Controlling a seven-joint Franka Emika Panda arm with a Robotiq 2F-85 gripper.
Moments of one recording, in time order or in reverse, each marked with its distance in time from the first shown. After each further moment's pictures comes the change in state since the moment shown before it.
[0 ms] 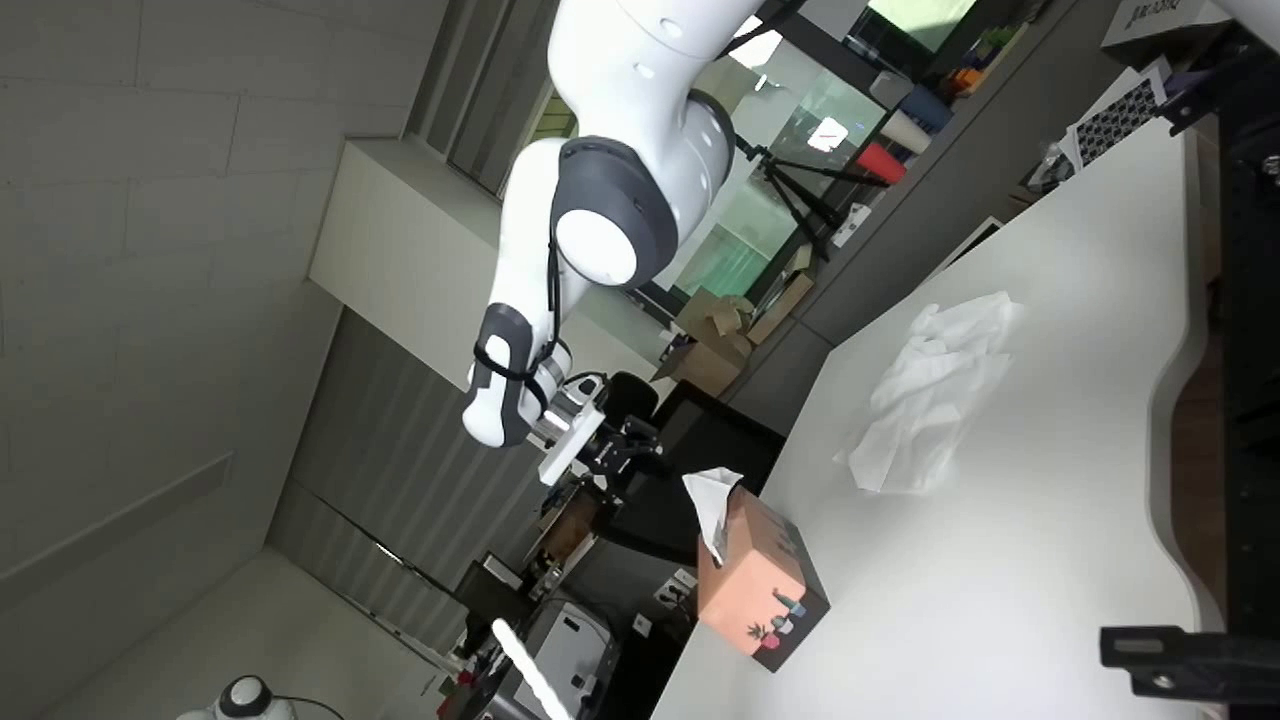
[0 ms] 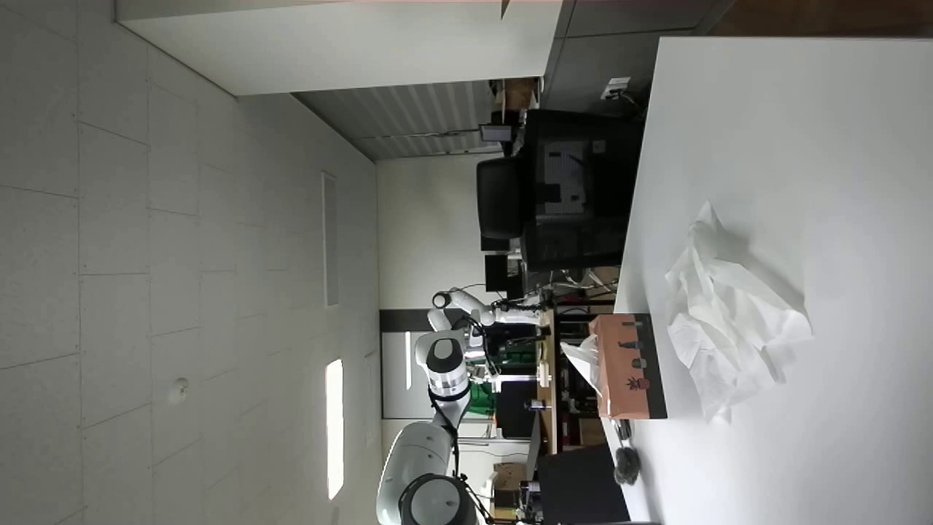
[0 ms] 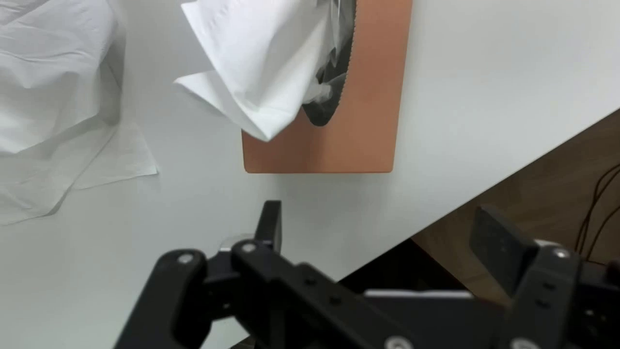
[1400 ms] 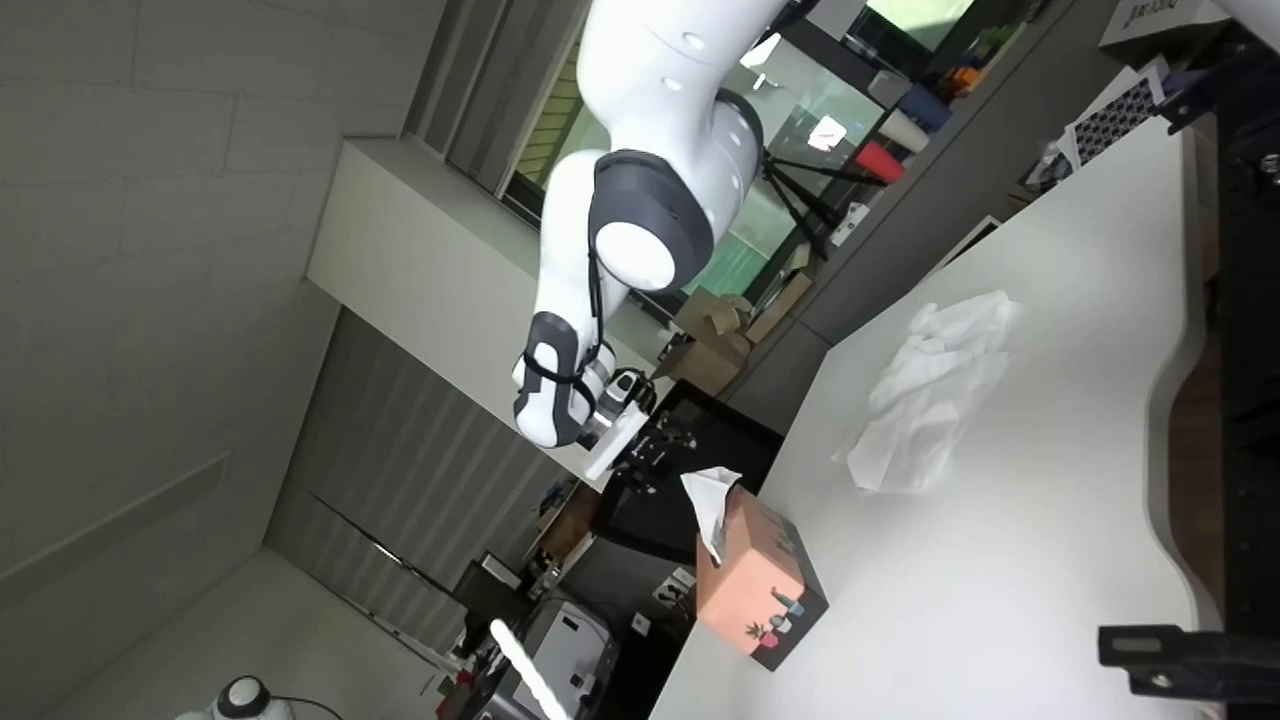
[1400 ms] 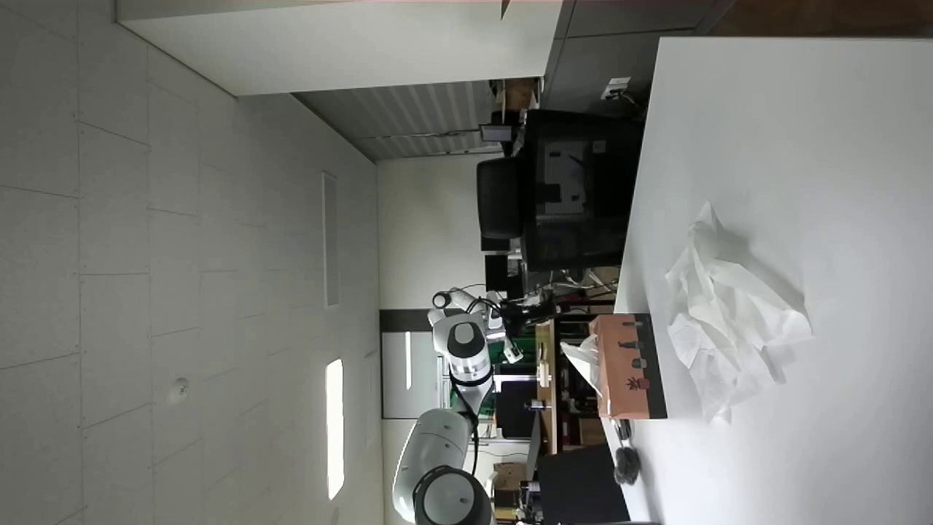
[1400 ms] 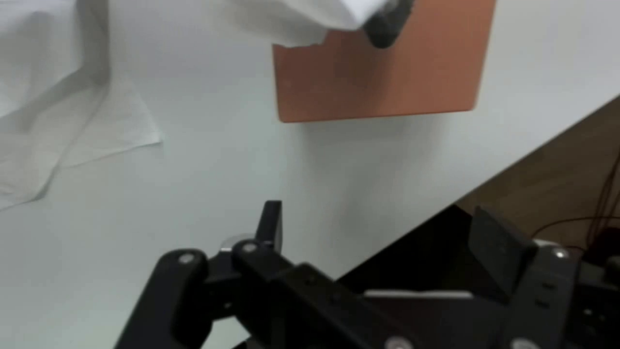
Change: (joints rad) arm -0.057 0.076 -0.027 -0.004 0.003 0.156 0.003
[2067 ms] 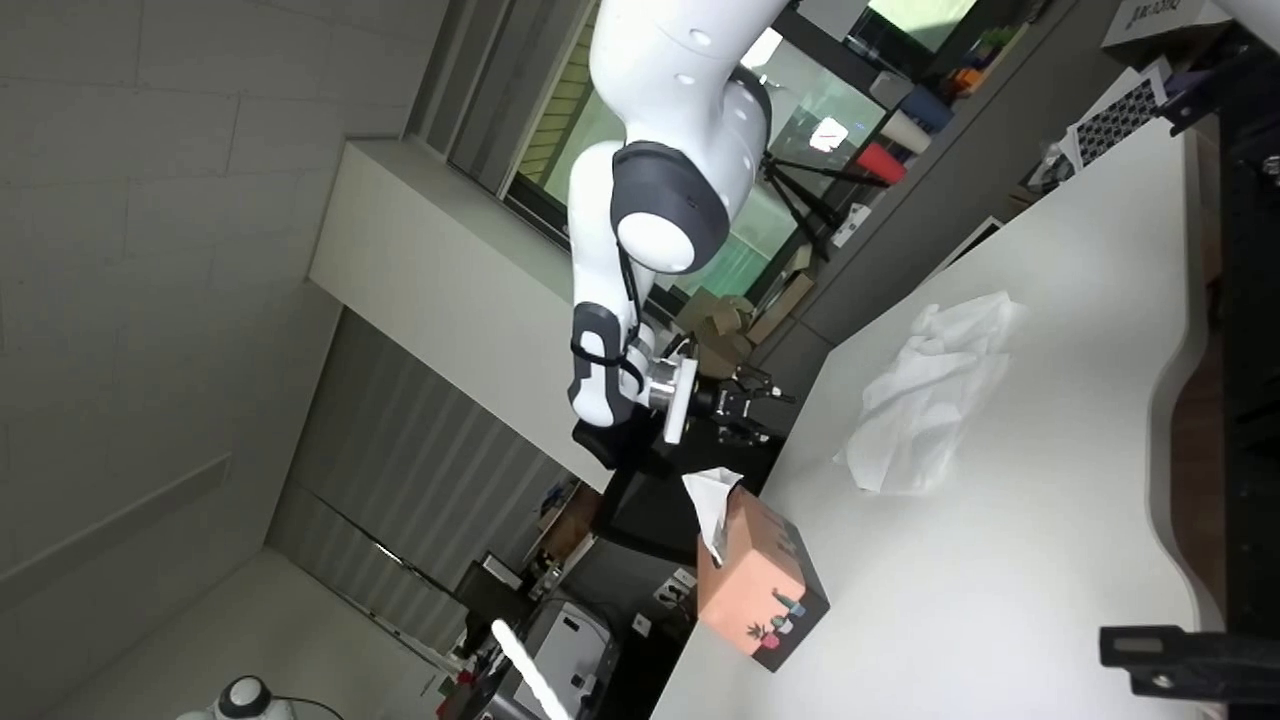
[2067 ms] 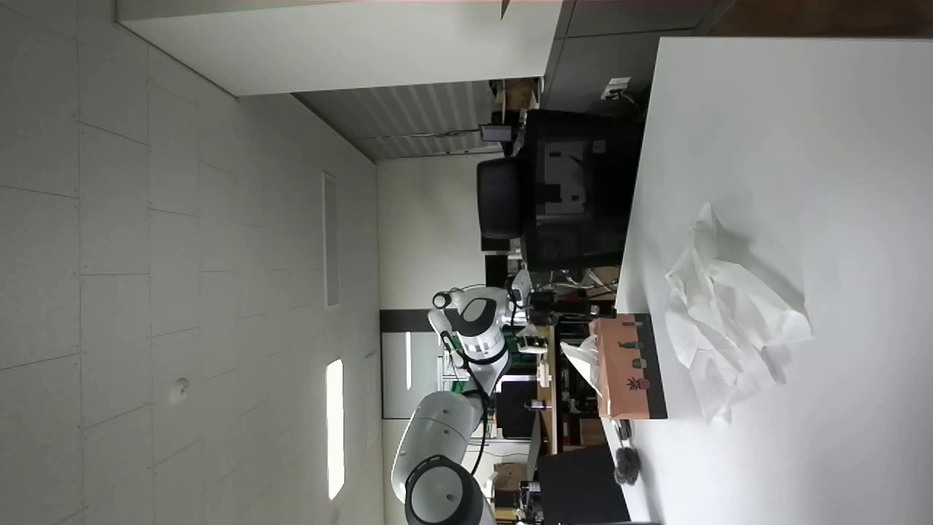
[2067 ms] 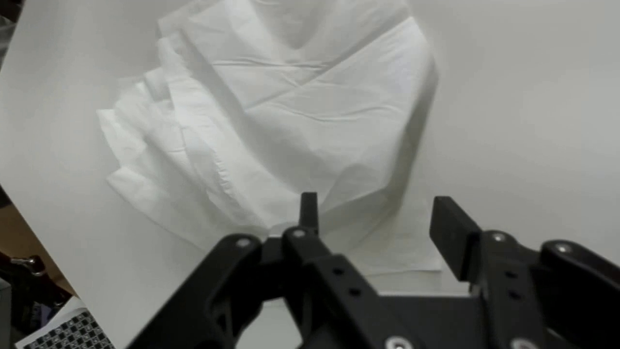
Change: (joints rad) arm -0.073 -0.011 -0.074 -0.099 -0.060 -0.457 -0.059
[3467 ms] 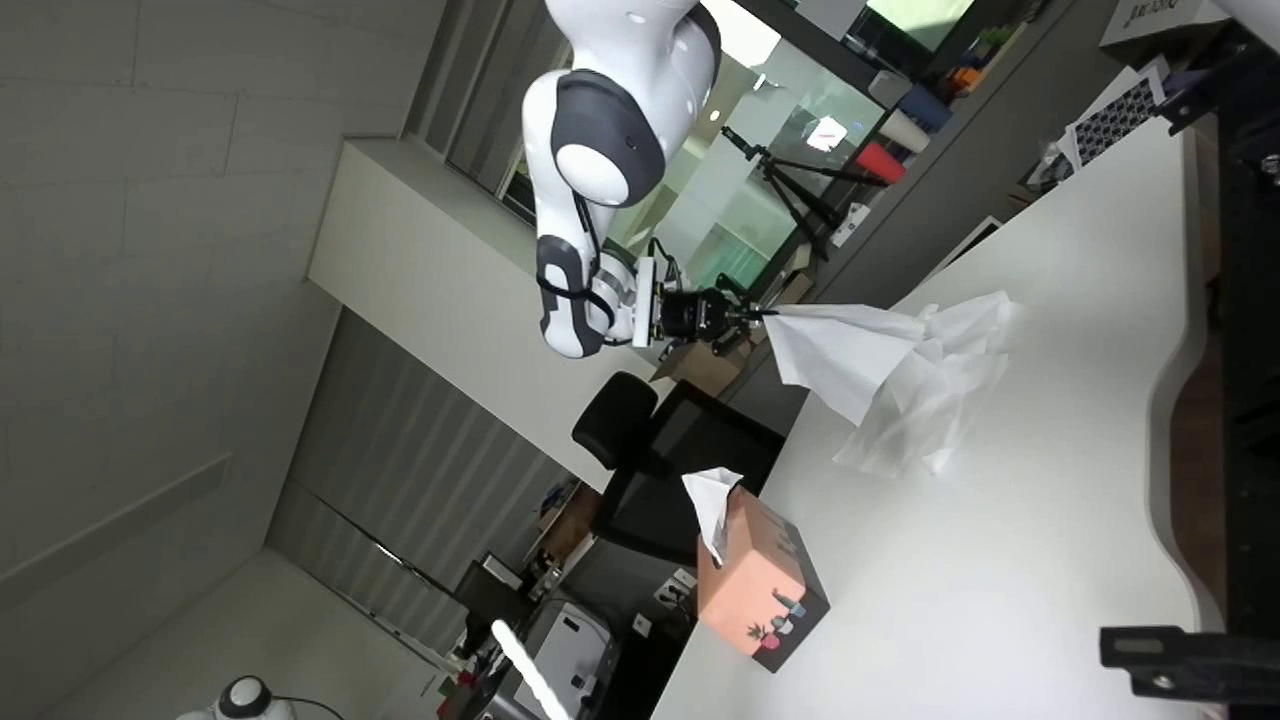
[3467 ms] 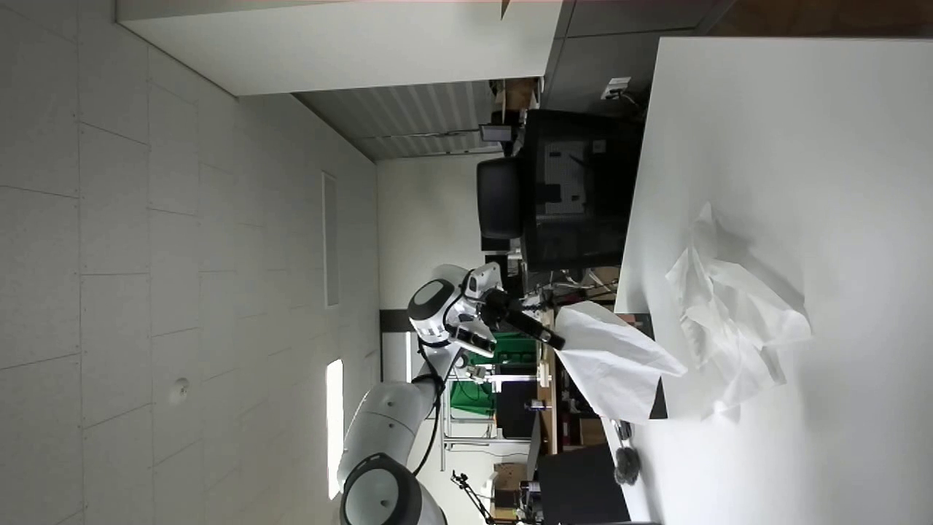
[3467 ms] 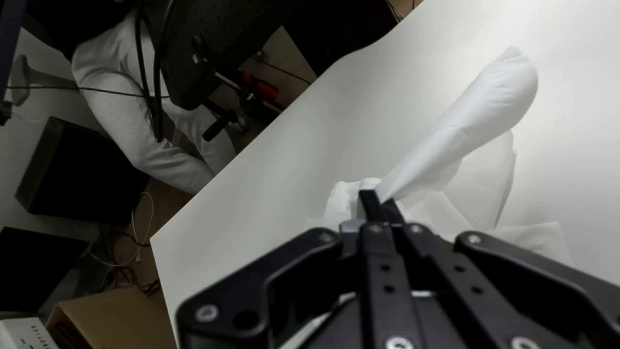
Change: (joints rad) arm -0.071 -0.237 -0.004 -0.193 -0.013 -0.476 -0.246
